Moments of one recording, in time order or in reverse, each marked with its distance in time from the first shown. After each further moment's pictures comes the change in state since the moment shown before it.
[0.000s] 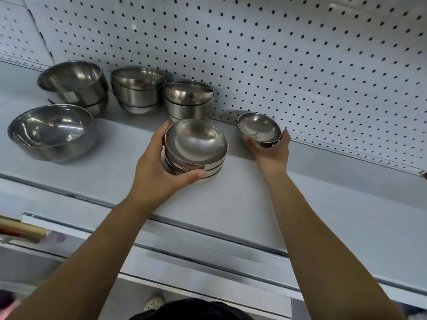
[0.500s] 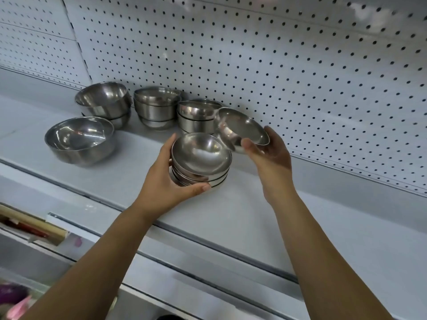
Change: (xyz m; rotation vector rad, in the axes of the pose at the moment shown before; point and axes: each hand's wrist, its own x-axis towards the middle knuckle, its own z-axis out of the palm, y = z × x) left_hand -0.003 -0.006 0.007 0.059 0.009 -0.022; right_hand -0.041 -0.046 -0.010 0.368 -0.332 -0.134
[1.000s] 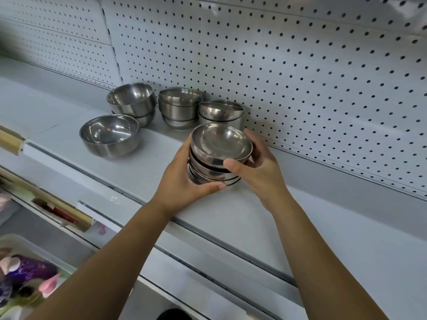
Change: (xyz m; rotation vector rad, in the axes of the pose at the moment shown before) left_hand 0.001 0.004 0.001 0.082 0.037 0.062; right_hand -0.012 0.012 0.027 -0.016 -0.391 -0.028
